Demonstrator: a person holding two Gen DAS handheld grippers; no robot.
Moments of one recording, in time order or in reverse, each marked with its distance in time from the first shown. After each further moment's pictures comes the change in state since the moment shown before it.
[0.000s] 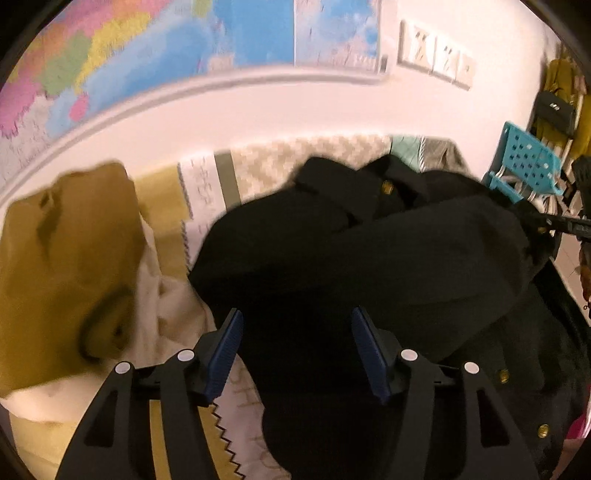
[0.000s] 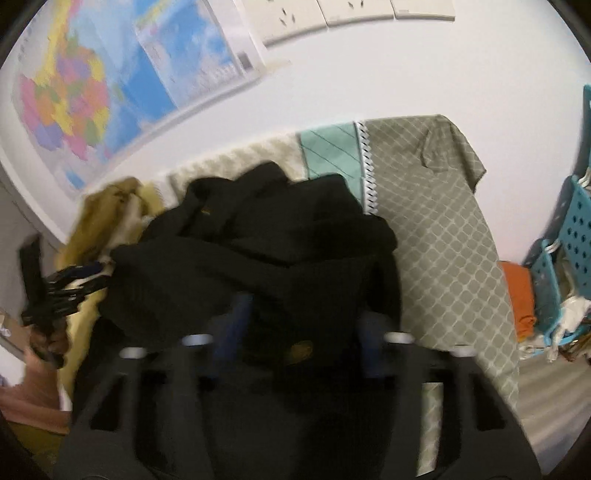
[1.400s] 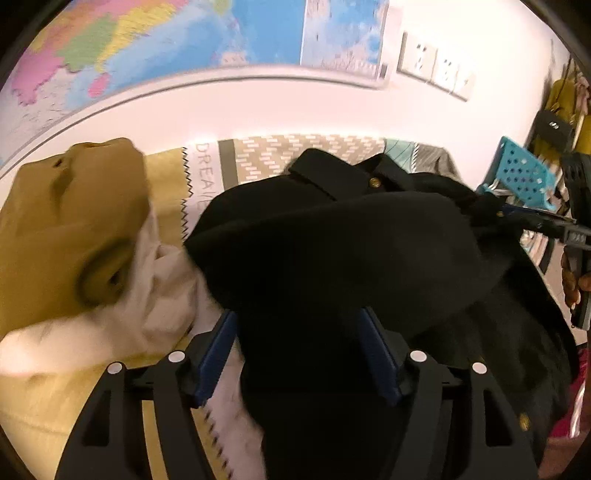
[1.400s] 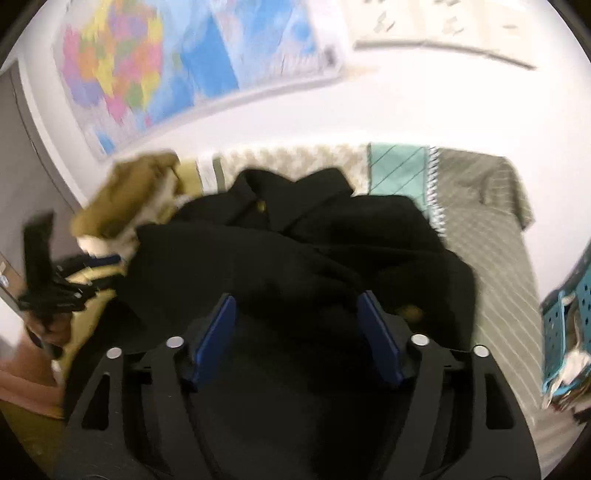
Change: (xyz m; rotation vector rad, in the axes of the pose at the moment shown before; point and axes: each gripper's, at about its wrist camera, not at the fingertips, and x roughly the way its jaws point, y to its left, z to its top) left arm -0.036 -0.003 -0.030 -0.070 -0.048 -0.049; right arm -0.009 0.054 0.001 -0.147 -0.041 0.111
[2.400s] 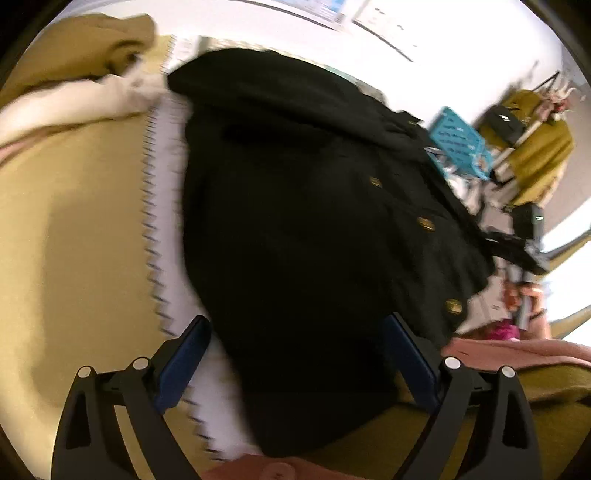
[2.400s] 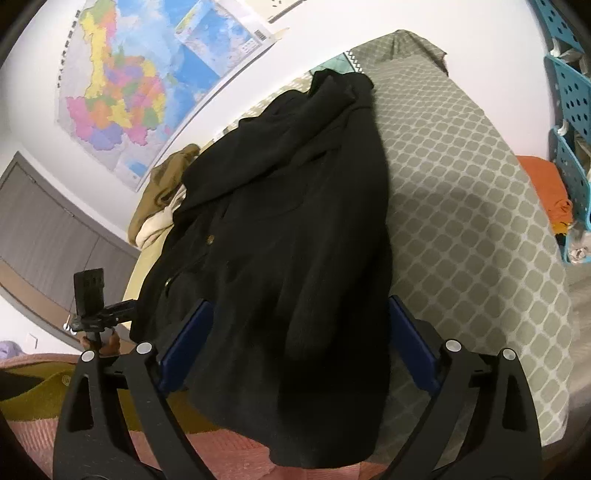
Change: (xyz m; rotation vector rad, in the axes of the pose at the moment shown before) left arm -0.061 -0.027 -0.142 -0.145 0.221 -0.332; right arm -0.097 -0.047 -0.181 0.319 0.057 0.200
